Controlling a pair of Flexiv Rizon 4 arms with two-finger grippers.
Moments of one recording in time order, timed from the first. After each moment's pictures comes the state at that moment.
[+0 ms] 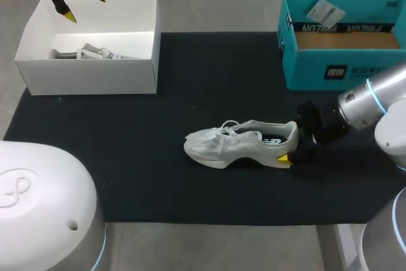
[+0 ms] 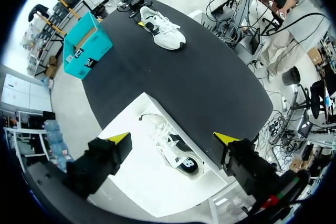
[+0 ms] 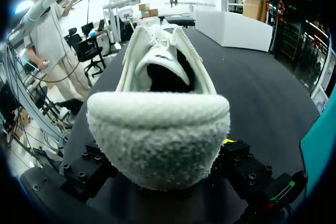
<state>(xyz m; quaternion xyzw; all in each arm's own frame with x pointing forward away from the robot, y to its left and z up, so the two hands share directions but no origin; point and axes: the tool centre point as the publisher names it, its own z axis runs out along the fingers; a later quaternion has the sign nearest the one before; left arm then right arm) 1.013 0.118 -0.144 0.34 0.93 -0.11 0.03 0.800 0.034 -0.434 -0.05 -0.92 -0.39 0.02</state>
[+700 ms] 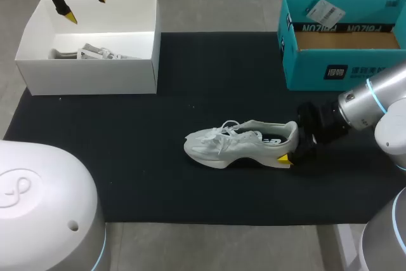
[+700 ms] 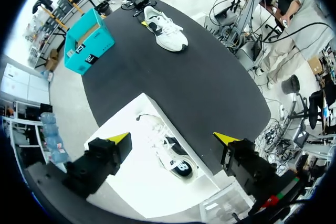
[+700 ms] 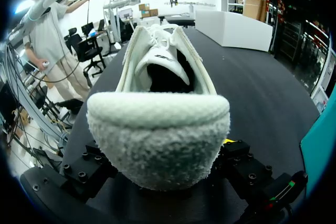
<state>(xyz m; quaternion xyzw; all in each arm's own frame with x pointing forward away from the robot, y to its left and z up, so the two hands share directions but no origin) 1.007 0.113 -0.147 0.30 0.95 -0.11 0.01 0.800 0.034 -0.434 -0.05 -0.92 -0.39 0.02</state>
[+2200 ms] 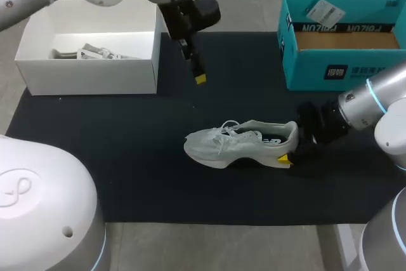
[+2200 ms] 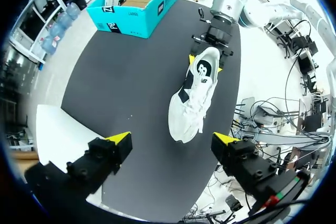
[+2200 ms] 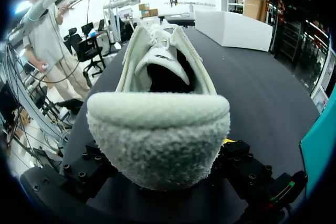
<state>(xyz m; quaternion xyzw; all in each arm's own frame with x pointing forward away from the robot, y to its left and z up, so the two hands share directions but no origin) 0.856 -0.138 -0.206 -0.17 0.98 -0.10 -0.03 0.800 0.034 -0.434 -0.05 -0.92 -0.39 0.02</state>
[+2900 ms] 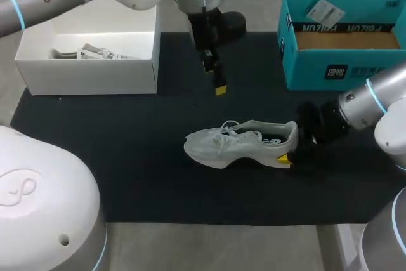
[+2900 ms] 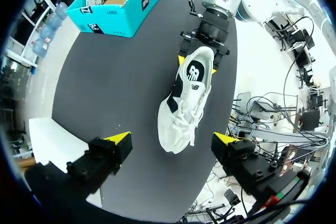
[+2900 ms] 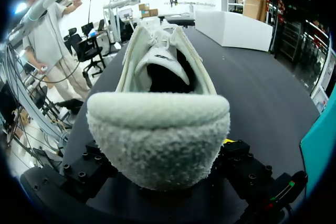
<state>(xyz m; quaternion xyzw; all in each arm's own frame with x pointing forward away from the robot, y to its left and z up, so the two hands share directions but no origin) 0.847 -0.179 -0.228 -0.15 0.98 -0.07 -0.06 0.800 0.035 -0.434 -0.05 -0.92 -0.39 0.02</state>
